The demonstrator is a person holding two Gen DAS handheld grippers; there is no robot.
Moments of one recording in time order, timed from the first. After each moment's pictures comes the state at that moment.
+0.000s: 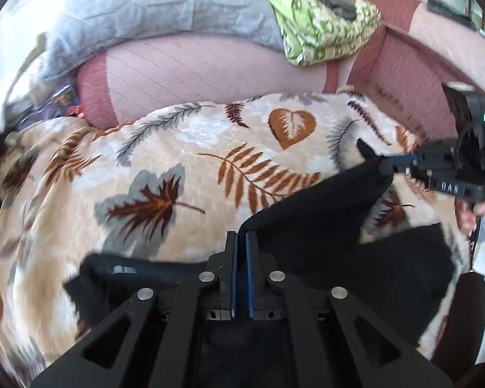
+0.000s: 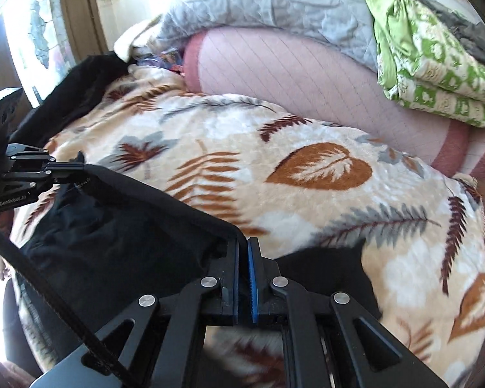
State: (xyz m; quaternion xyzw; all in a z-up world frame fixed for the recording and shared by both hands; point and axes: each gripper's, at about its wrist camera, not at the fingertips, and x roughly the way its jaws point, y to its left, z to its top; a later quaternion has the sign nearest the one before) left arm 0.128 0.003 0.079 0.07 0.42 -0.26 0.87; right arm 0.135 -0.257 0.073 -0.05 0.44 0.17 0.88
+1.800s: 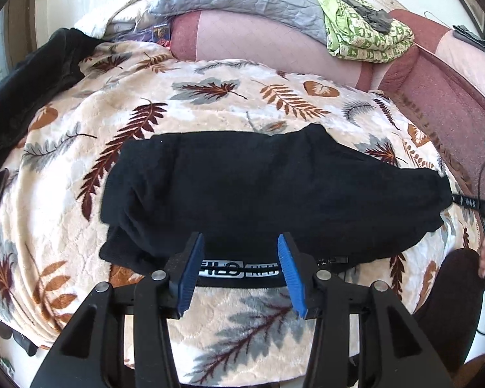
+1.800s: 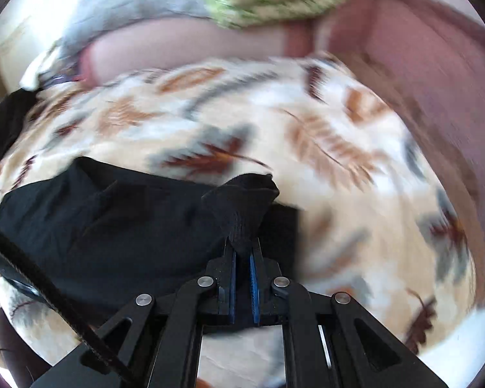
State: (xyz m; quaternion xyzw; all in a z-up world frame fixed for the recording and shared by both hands) left arm -0.074 0.071 0.034 -0.02 0.44 -0.14 0.89; right arm -0.079 -0.333 0.038 0.06 0.48 -0.11 0.87
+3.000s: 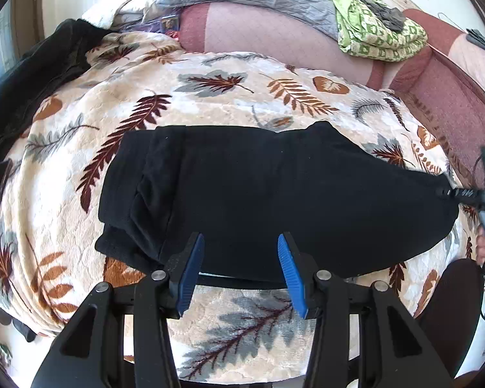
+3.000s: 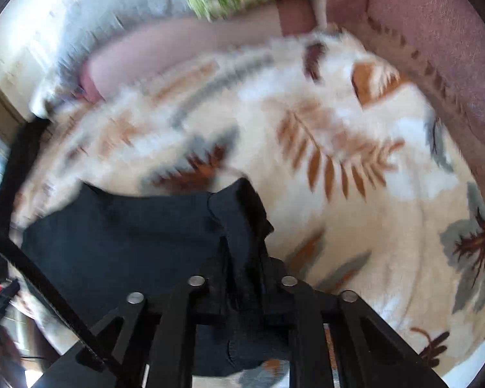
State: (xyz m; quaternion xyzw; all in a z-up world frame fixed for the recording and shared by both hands) left arm -0.070 0.067 0.036 -0.03 0.46 -0.11 0.88; right arm -0.042 -0.395 0.025 0.13 0.51 -0.05 0.85
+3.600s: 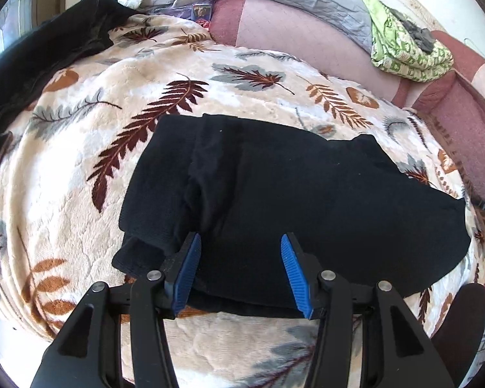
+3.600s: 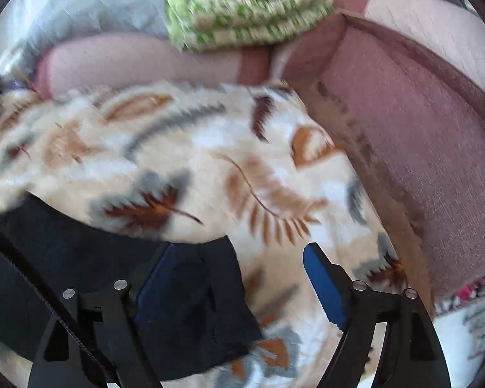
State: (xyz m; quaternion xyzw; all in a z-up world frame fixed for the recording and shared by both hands) left arm -0.044 0.109 0.003 -0.08 0.46 -0.09 0.88; right arm -0.039 -0.360 0.069 -0.02 0.47 -0.23 0.85
